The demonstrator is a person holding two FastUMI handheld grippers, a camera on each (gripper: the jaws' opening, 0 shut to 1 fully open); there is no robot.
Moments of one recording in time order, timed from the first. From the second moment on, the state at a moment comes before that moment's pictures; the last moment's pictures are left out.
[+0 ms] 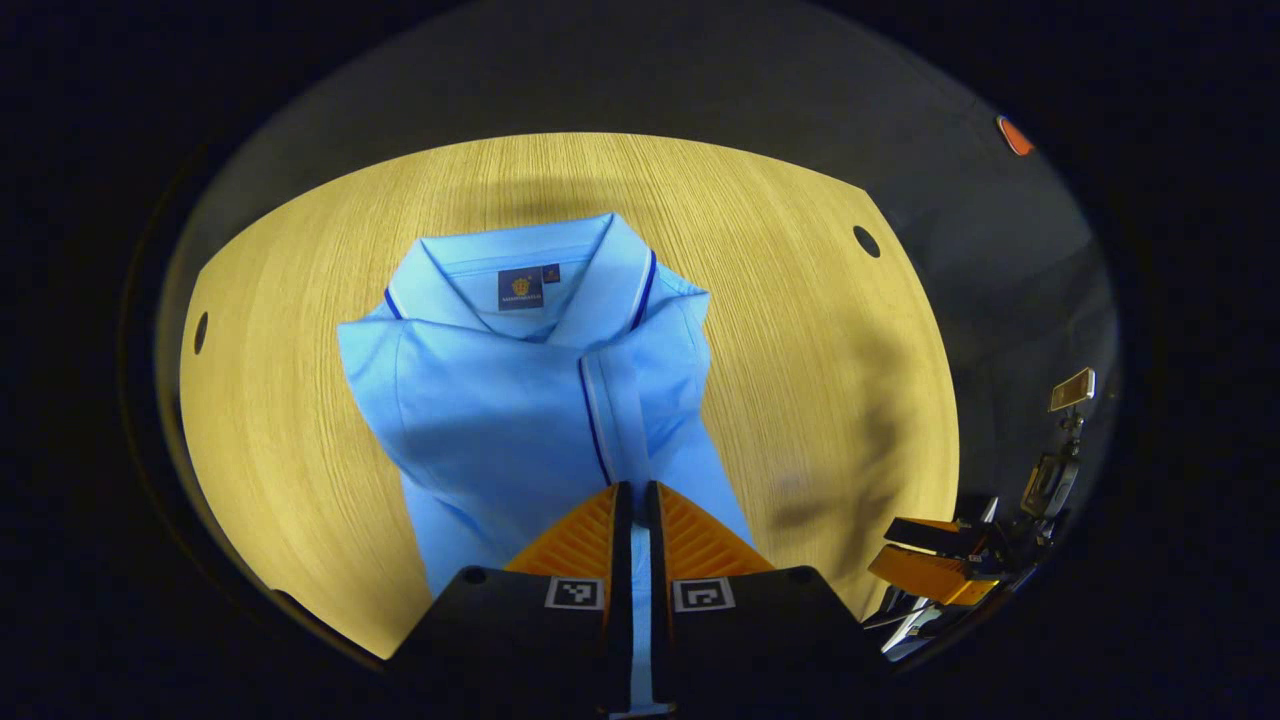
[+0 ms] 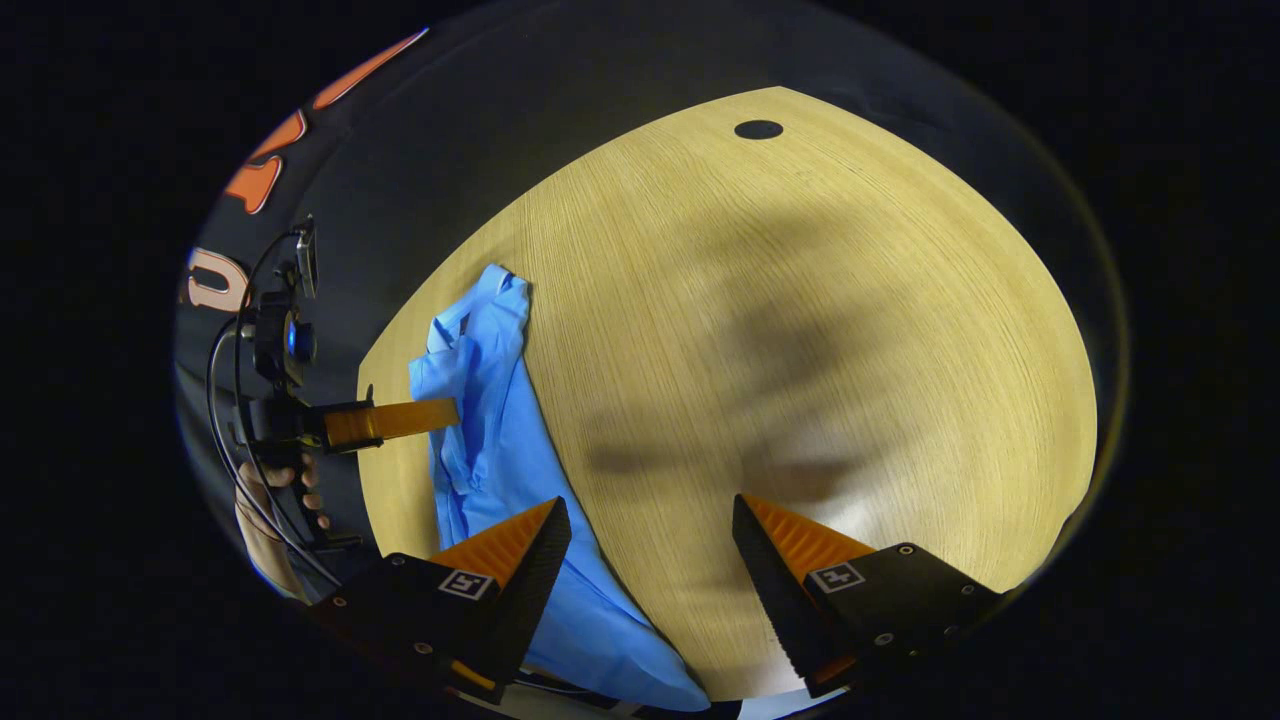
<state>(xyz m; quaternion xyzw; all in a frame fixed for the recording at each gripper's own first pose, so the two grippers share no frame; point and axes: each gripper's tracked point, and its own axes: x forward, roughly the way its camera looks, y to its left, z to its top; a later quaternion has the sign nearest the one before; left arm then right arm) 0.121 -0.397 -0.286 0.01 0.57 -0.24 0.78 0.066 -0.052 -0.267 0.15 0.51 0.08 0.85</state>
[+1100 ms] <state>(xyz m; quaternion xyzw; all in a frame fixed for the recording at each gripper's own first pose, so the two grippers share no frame) 0.041 -0.267 -0.273 -0.04 0.54 -0.17 0.82 0.015 -0.004 -0.279 0.01 0.51 0.11 0.85</state>
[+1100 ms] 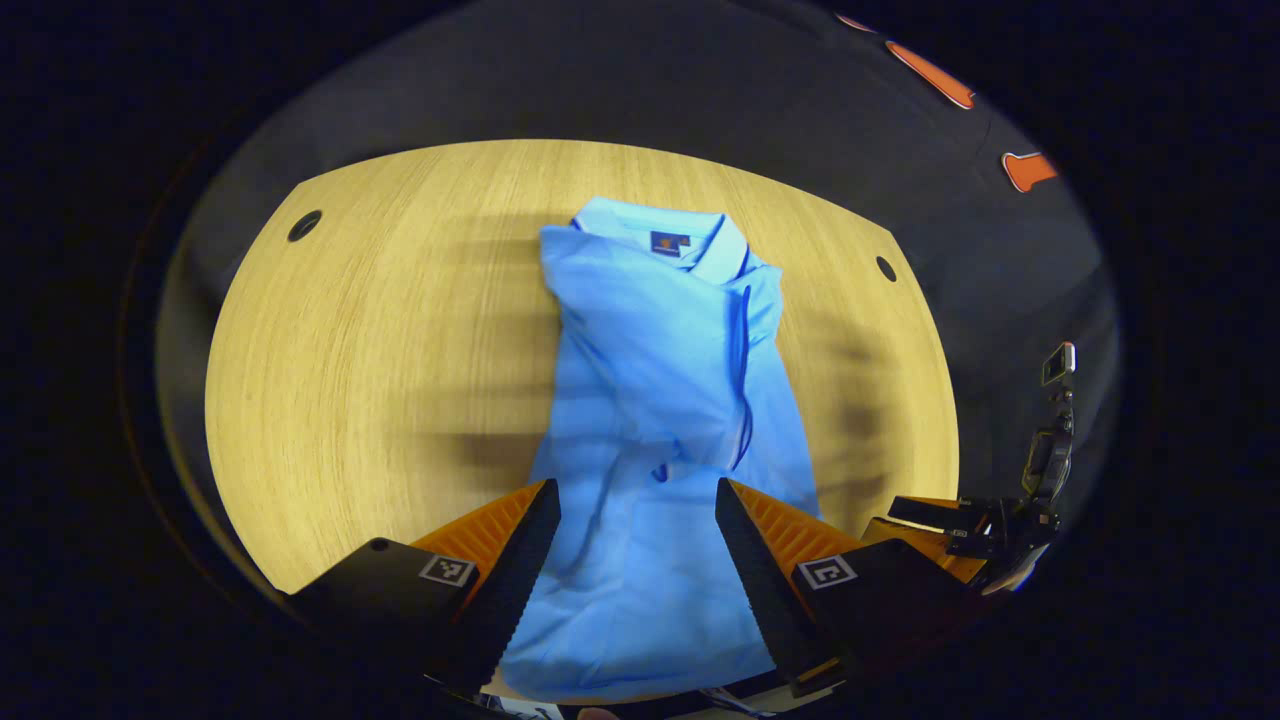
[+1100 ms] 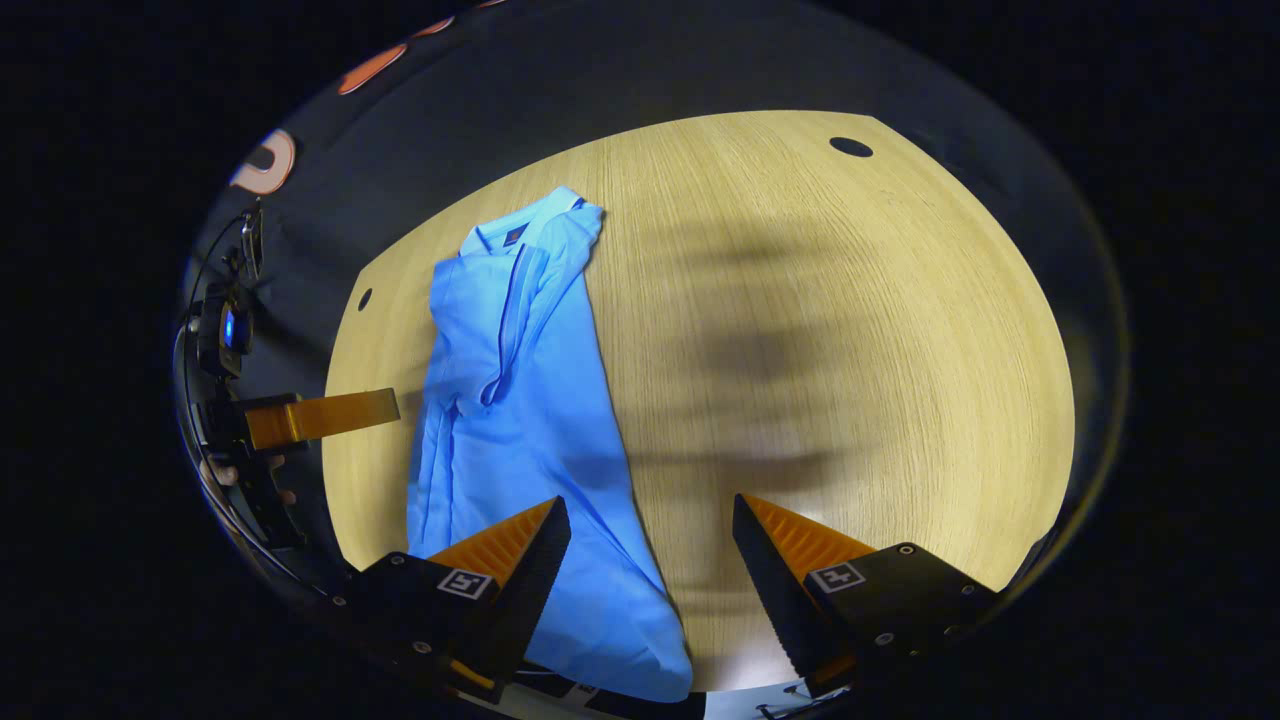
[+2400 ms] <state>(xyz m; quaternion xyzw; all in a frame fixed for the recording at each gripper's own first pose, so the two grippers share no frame) -0.178 -0.141 -0.372 0.00 0.62 -0.13 0.77 -0.164 -0.010 -0.376 -0.11 0.58 0.05 0.81</state>
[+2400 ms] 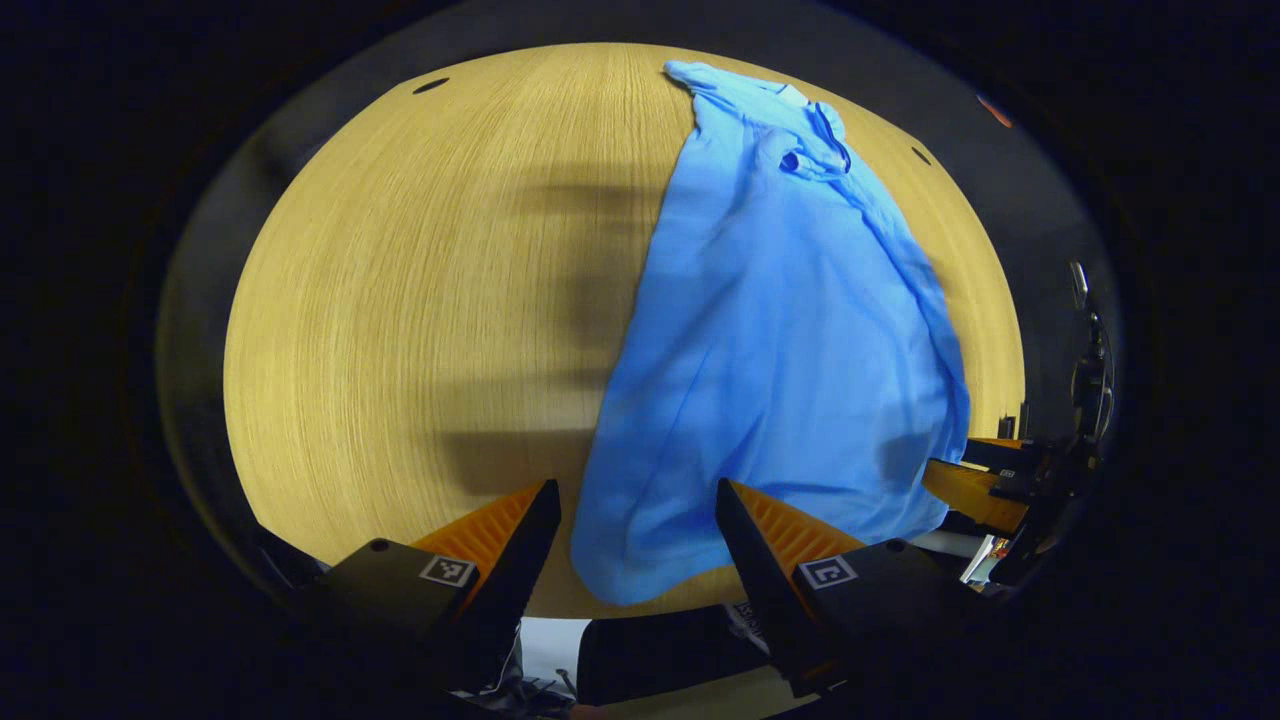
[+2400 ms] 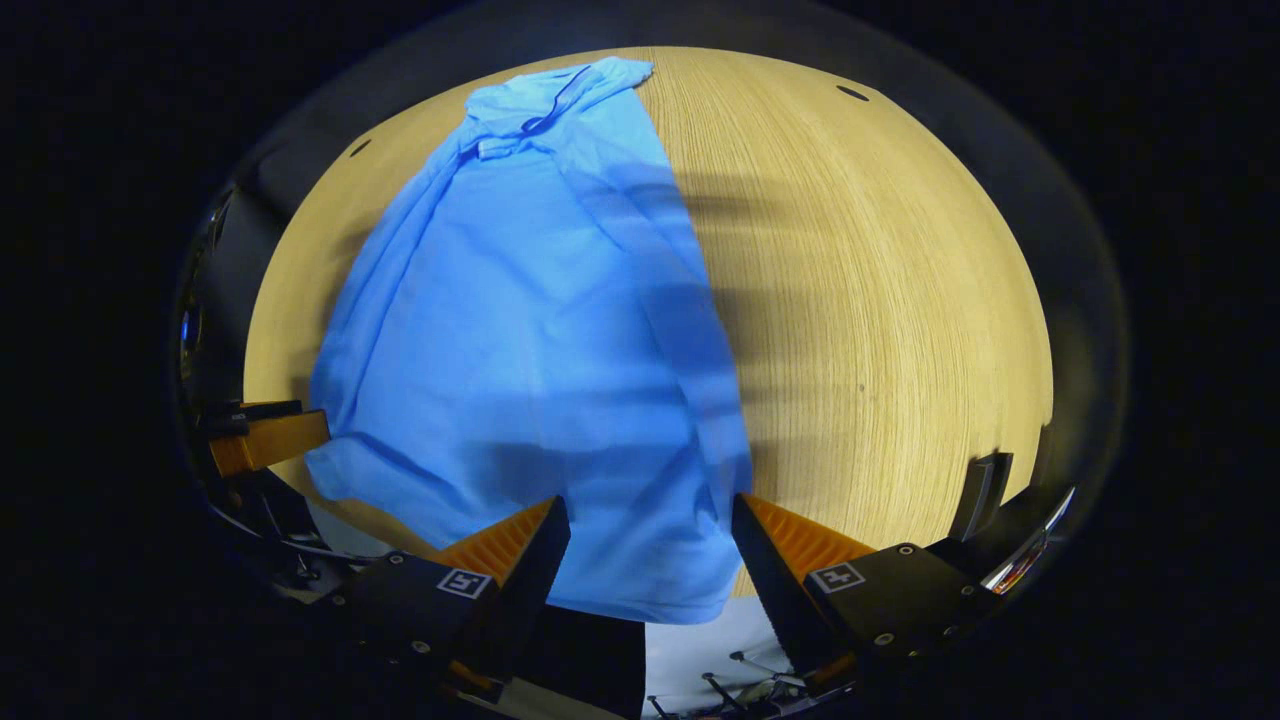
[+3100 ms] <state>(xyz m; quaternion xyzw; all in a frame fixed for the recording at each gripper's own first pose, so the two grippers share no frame) -0.177 -0.142 -0.381 0.05 0.61 -0.09 0.79 -0.166 -0.007 -0.382 -0.14 0.57 0.06 0.80</state>
